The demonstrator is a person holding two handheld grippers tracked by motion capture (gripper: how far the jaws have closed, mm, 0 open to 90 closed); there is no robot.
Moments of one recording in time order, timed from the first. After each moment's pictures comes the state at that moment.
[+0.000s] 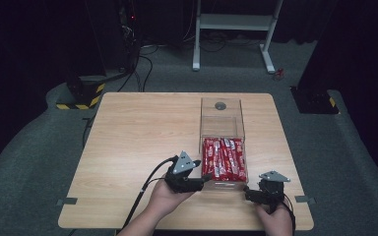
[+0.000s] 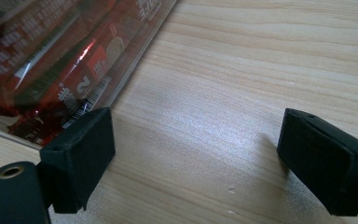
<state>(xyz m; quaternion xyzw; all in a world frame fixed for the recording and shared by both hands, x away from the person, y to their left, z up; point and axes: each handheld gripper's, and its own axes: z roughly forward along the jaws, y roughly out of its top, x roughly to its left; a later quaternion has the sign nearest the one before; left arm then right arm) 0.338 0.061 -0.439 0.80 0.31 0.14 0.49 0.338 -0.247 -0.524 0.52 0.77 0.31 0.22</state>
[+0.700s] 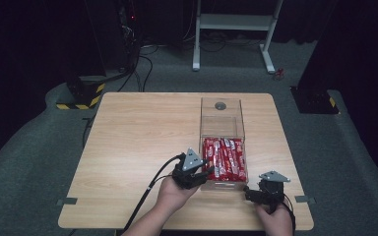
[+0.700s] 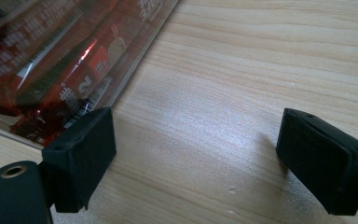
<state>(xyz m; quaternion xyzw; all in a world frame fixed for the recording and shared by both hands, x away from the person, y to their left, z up) 0.350 0.044 -0.446 0.80 0.33 0.16 0.48 0.337 -0.247 -0.524 0.52 0.77 0.31 0.21</state>
